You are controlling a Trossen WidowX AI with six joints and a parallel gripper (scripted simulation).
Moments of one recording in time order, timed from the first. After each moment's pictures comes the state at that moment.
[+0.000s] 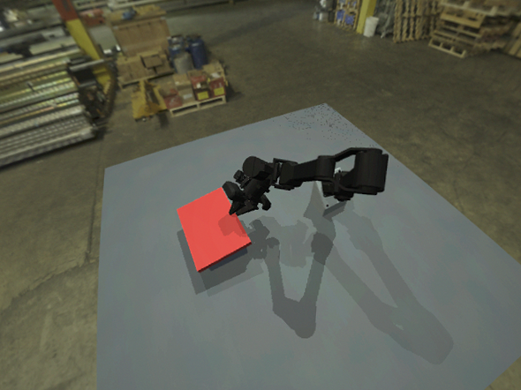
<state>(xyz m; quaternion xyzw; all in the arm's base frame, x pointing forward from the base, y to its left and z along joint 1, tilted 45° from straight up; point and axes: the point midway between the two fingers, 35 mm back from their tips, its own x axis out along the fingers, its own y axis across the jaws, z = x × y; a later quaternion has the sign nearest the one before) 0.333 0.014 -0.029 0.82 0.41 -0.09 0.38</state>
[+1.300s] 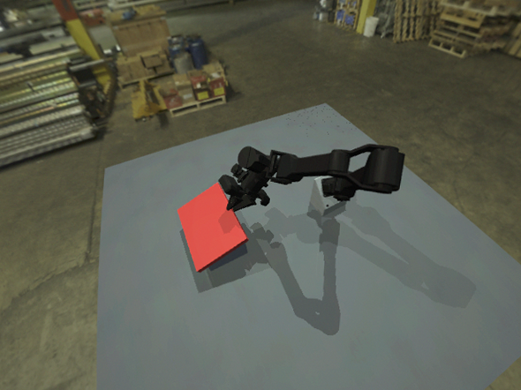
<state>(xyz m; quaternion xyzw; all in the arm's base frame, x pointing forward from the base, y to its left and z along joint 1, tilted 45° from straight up) 0.342 -0.005 -0.007 0.82 0.41 -0.09 0.38</state>
